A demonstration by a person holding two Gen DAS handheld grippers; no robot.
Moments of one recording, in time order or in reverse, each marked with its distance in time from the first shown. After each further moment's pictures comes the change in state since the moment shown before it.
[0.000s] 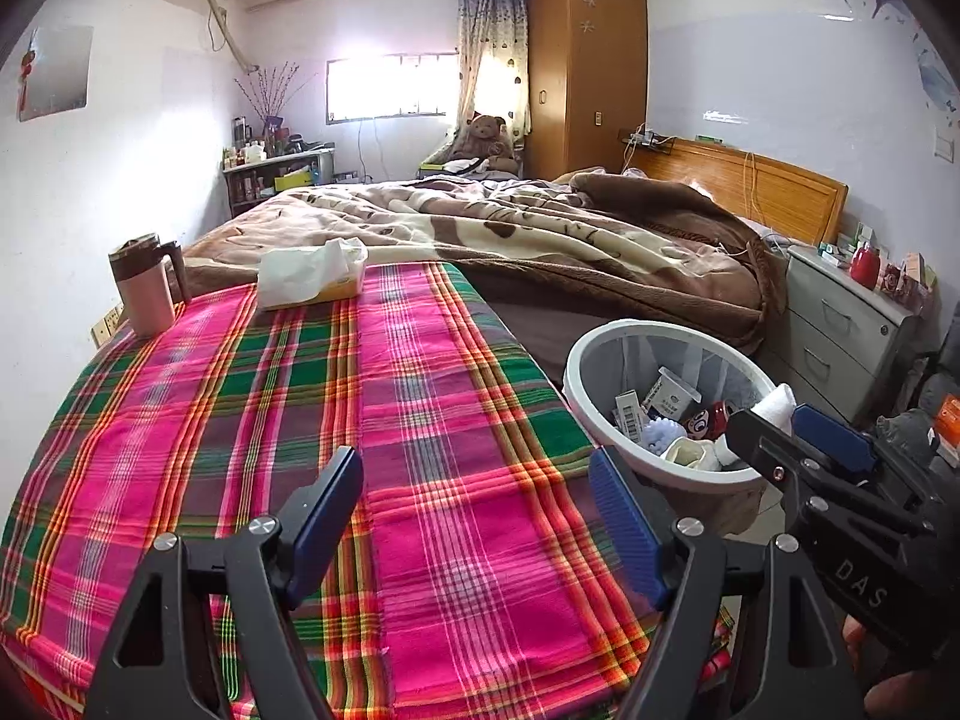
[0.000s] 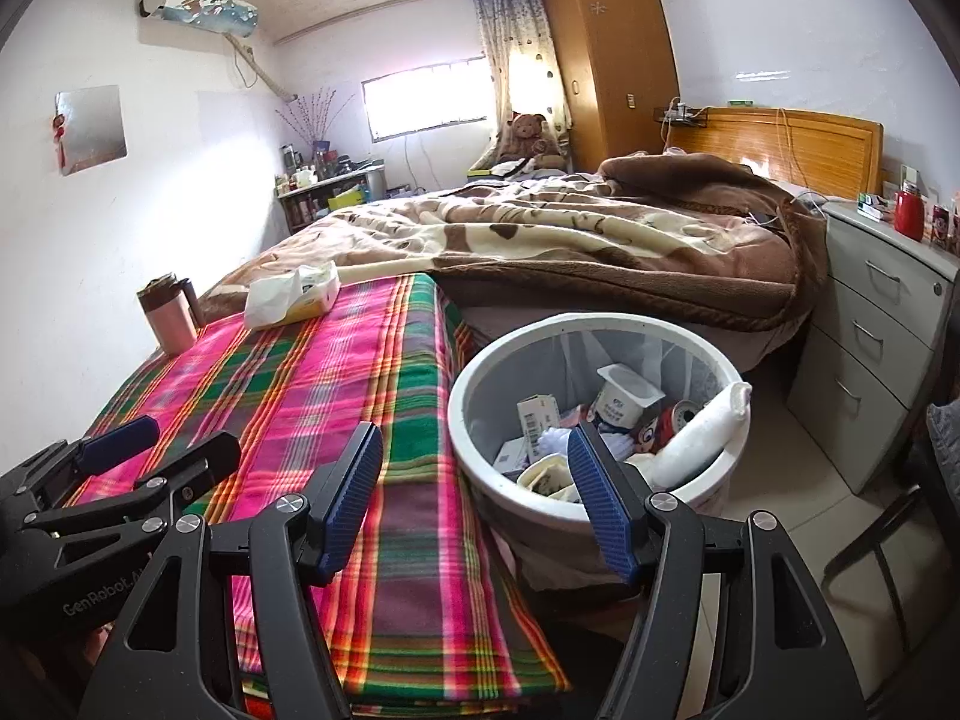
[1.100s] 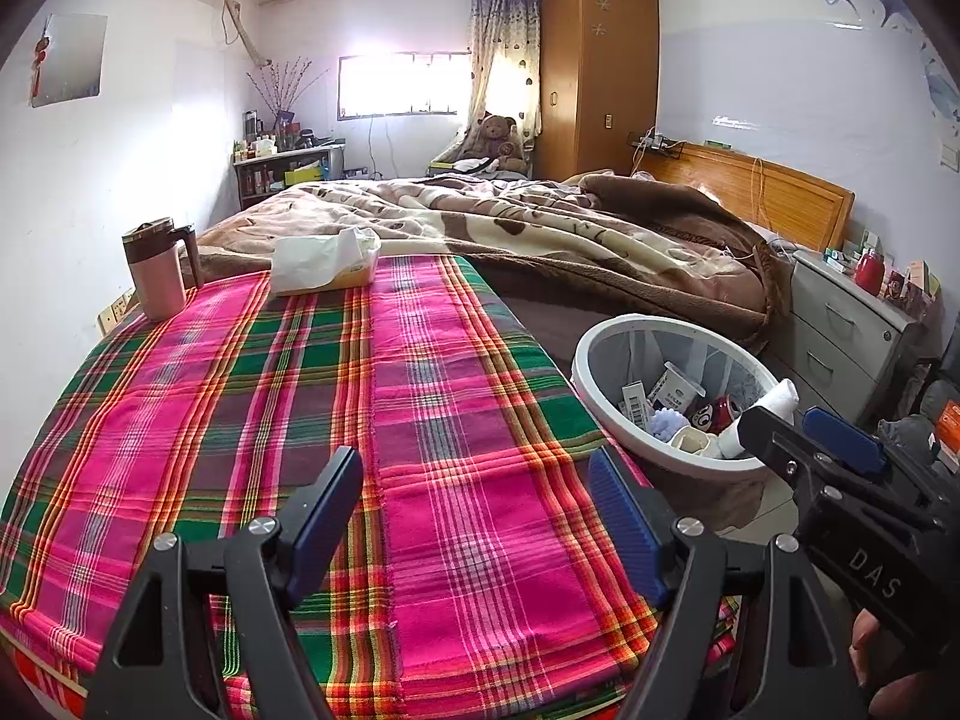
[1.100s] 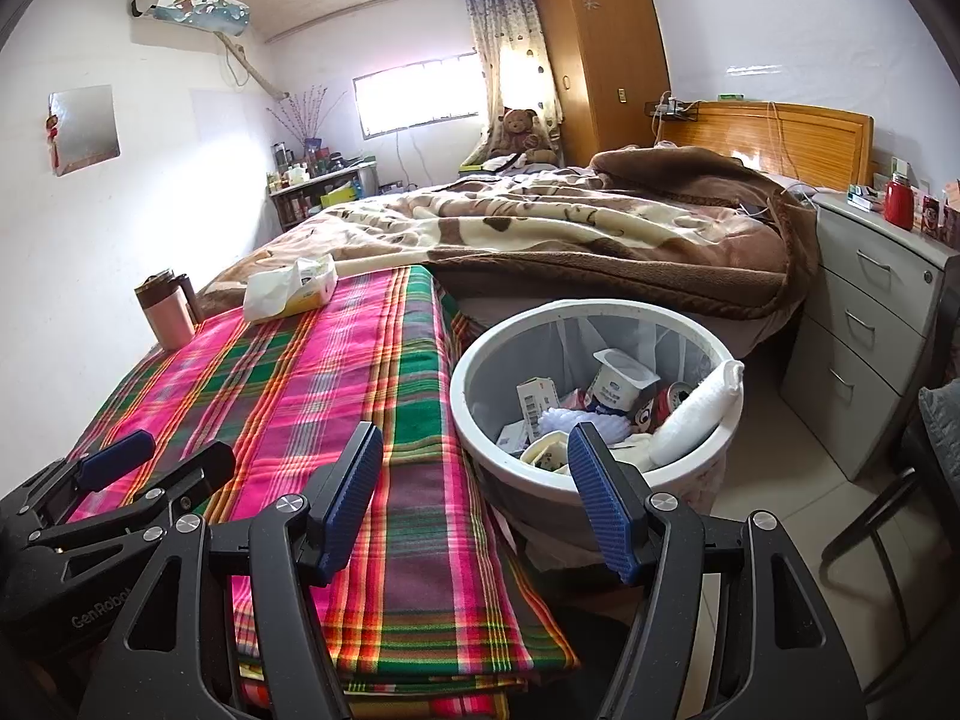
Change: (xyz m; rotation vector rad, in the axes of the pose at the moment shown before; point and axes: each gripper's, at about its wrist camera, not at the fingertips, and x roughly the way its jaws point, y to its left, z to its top) left arm -0.008 0.005 -0.010 -0.022 -0.003 0.017; right arm -0.009 0.006 -0.007 0.011 0.011 -0.020
